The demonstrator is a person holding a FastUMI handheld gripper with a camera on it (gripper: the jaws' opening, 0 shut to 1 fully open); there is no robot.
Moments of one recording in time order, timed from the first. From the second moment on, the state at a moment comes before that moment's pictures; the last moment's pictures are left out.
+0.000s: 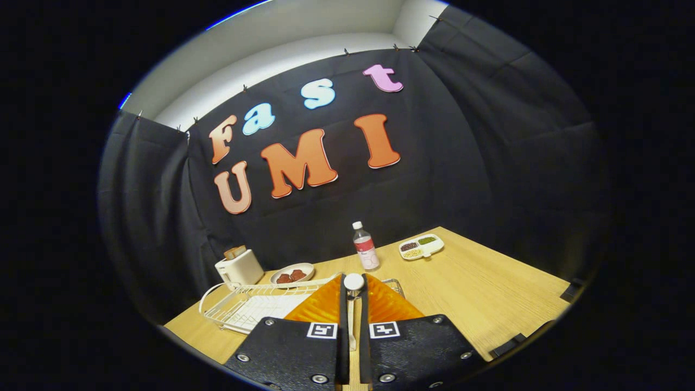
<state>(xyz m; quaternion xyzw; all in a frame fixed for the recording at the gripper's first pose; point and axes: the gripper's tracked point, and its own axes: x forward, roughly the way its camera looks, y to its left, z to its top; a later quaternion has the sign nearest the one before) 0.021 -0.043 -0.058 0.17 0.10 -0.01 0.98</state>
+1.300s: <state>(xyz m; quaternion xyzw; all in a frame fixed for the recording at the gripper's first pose) -0.057 0.083 -0.142 0.15 0.20 0.19 0.95</state>
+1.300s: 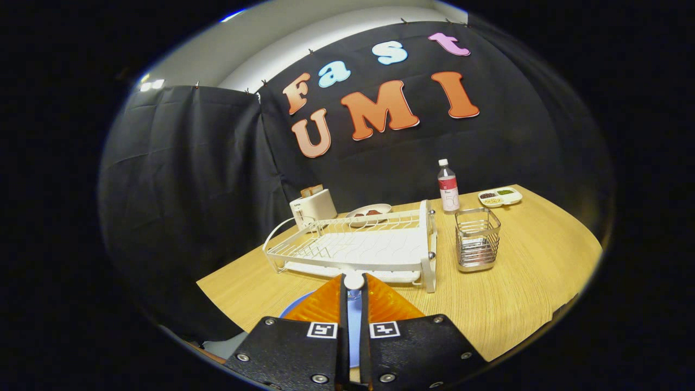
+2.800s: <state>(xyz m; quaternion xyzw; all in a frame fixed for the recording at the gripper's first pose) -0.055 0.084 -0.135 0.17 0.19 0.18 0.95</state>
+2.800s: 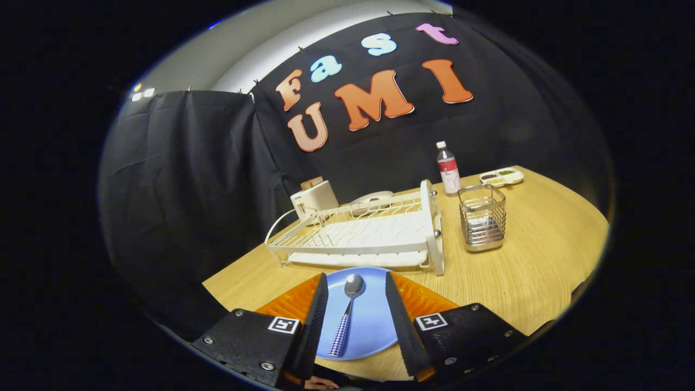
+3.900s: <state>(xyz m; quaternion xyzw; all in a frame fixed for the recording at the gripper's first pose) -0.037 0.039 0.053 0.03 -0.04 0.05 1.00</state>
